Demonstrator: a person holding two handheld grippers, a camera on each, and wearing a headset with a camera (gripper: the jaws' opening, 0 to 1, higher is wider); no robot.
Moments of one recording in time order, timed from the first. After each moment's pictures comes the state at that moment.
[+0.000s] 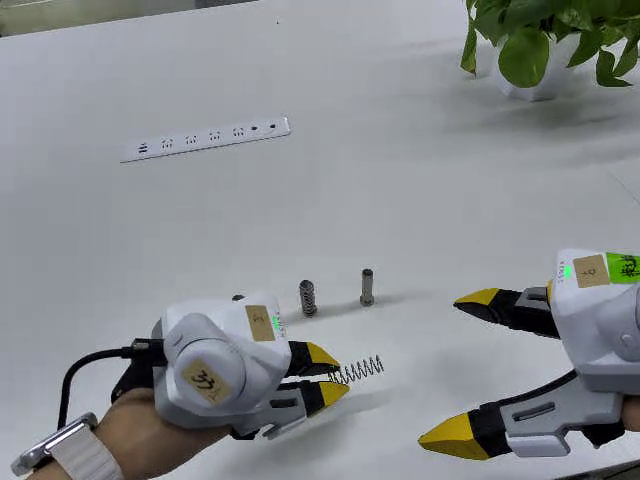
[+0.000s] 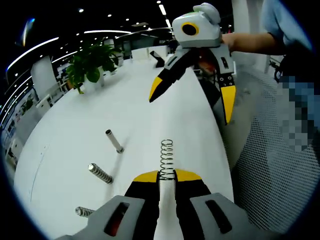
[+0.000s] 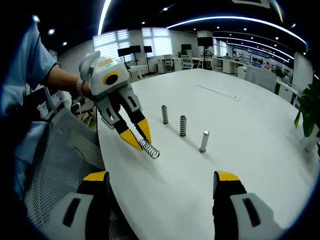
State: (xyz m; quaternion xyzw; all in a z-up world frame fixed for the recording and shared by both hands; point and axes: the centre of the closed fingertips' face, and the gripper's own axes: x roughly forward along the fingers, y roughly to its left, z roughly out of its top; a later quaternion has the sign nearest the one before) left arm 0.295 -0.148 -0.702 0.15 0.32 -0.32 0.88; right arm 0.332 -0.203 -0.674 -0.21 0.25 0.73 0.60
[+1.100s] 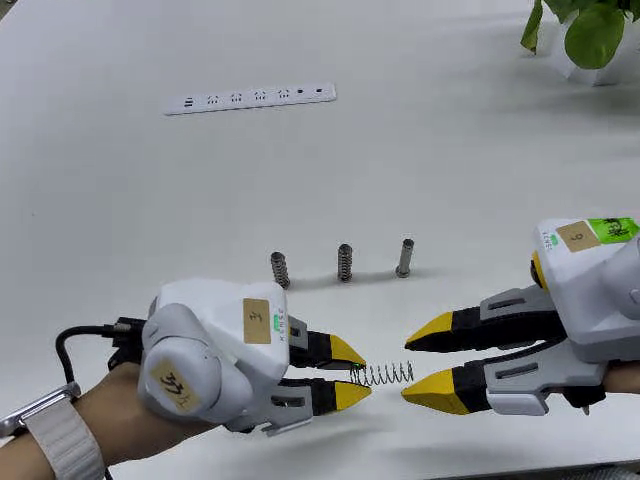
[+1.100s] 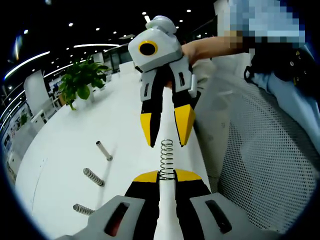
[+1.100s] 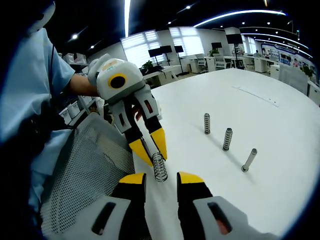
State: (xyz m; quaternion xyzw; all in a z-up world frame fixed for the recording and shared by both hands) left arm 0.263 -0.163 -0.681 0.17 0.27 -0.37 0.87; right arm 0.273 -0.179 -0.669 -0.17 0.27 0.82 0.48
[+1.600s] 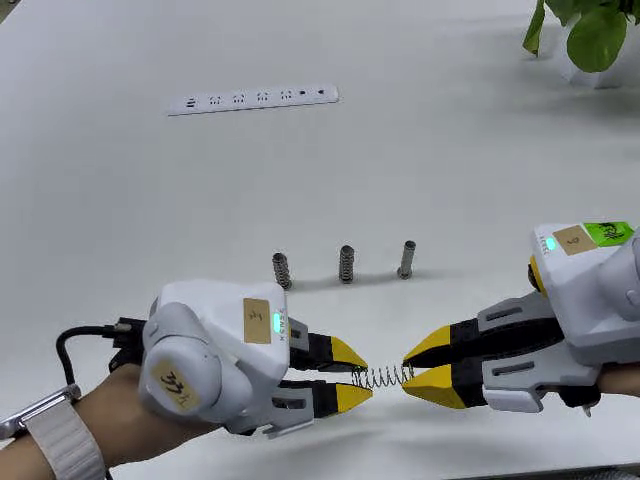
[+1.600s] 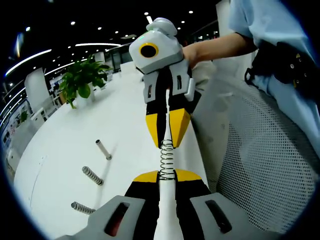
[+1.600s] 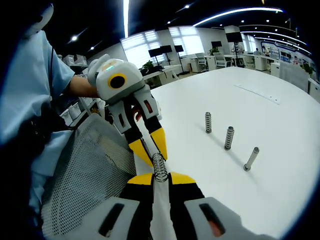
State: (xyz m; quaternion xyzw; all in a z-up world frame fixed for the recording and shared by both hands) left arm 0.262 -0.164 -0.682 0.15 0.27 -0.37 0.88; right arm 0.272 -0.178 -0.670 -0.17 0.27 0.82 0.47
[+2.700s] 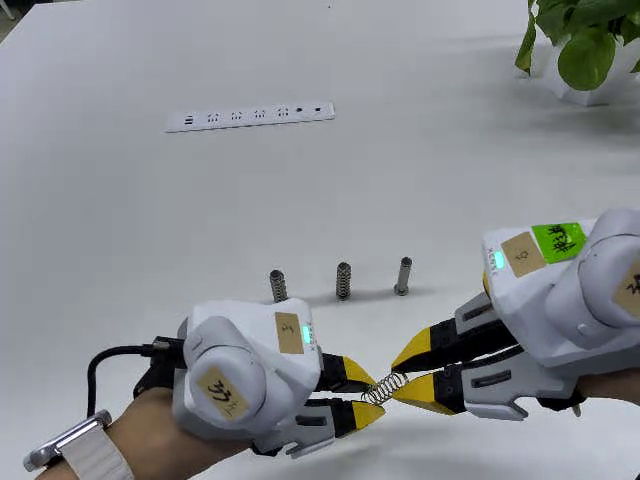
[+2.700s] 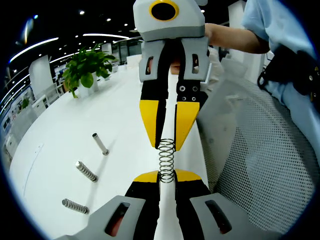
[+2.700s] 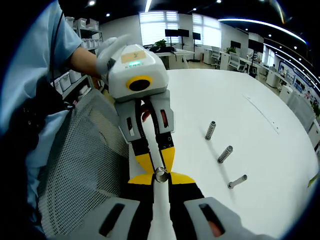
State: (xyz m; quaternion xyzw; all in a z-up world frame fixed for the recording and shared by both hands) left arm 0.273 -0.172 -0.692 0.12 0.30 -0.35 0.88; right arm 0.266 -0.168 -0.657 -0.33 0.21 0.81 0.44
